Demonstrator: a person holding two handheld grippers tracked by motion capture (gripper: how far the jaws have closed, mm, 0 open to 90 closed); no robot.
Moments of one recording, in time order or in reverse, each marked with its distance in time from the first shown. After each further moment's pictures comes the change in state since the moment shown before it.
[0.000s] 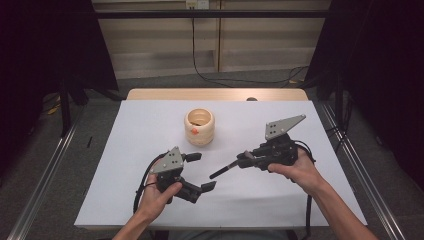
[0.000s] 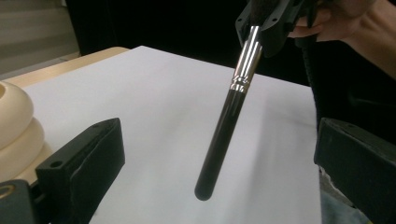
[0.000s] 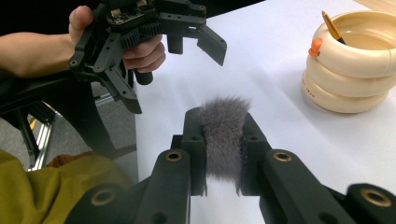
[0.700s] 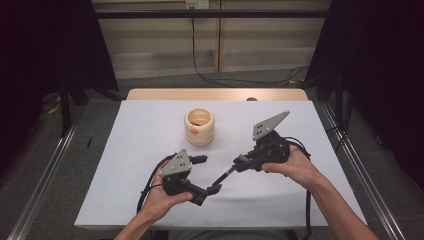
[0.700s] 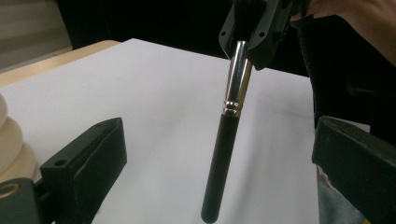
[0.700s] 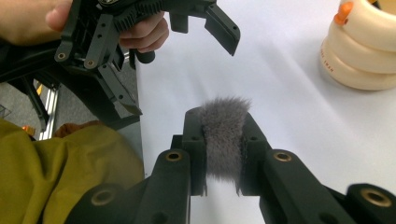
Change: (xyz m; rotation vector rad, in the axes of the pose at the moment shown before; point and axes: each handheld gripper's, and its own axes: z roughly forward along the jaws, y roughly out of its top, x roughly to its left) left arm -0.008 0.000 0.013 0.037 -0.019 0.026; right arm -0.001 0.014 0.015 0.178 0.026 0.001
